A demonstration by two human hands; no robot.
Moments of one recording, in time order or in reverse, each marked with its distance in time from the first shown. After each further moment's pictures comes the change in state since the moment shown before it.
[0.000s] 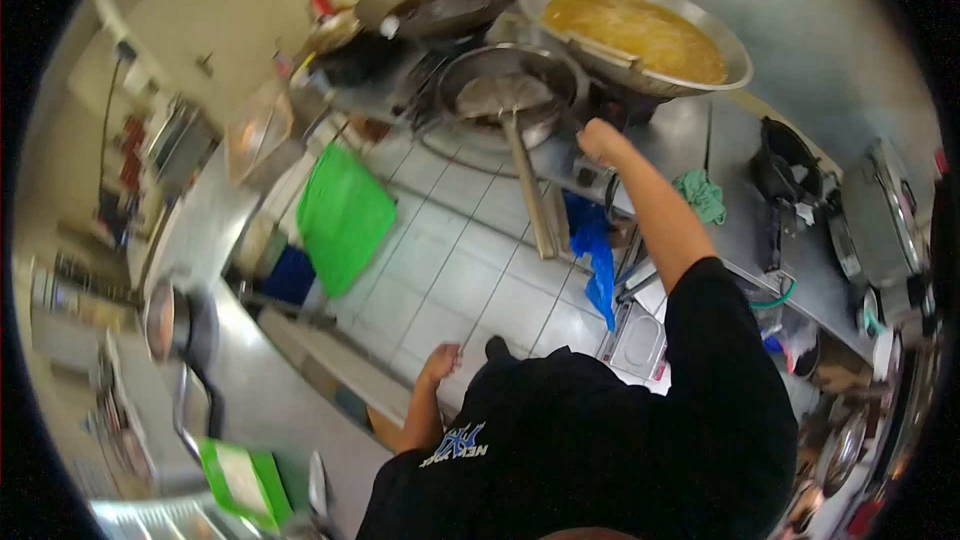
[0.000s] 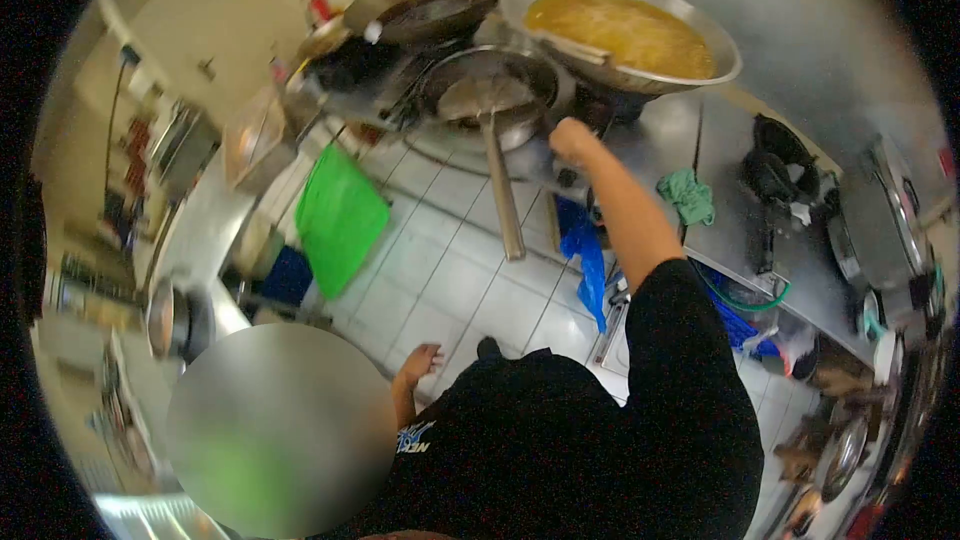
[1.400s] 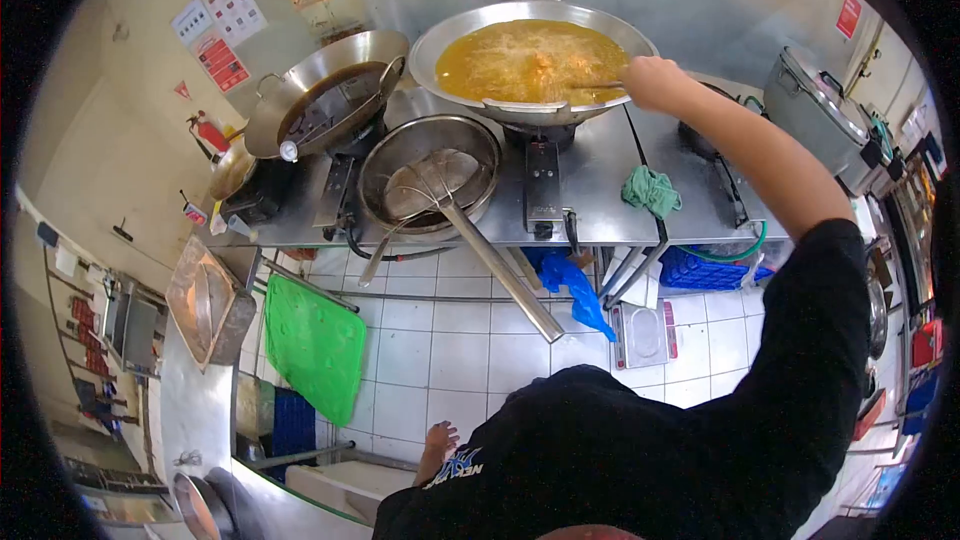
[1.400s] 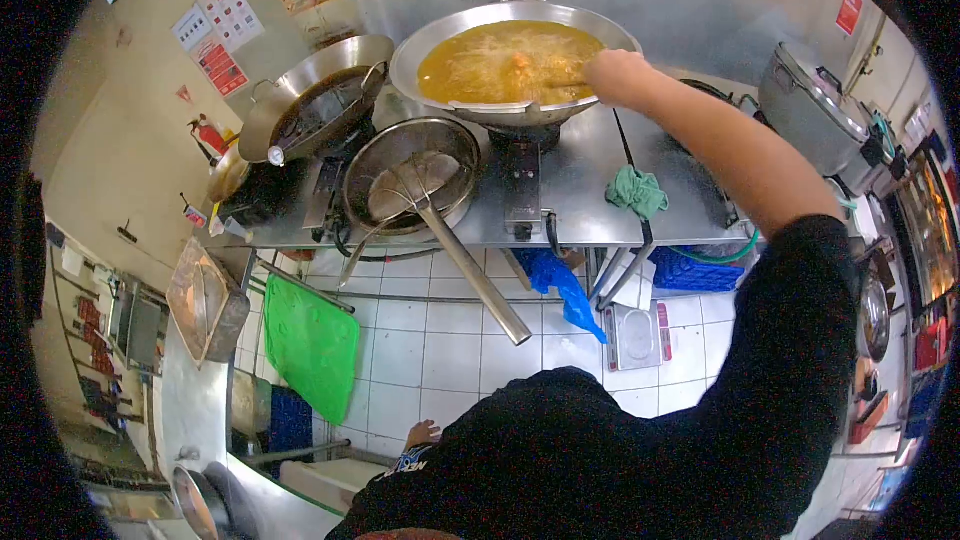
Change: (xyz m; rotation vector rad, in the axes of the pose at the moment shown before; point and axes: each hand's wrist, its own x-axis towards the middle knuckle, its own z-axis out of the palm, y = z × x) left_hand 0.142 -0.043 -0.138 -0.225 -0.282 -0.244; right_hand -0.094 0.013 -0.245 -0.750 0.265 0.201
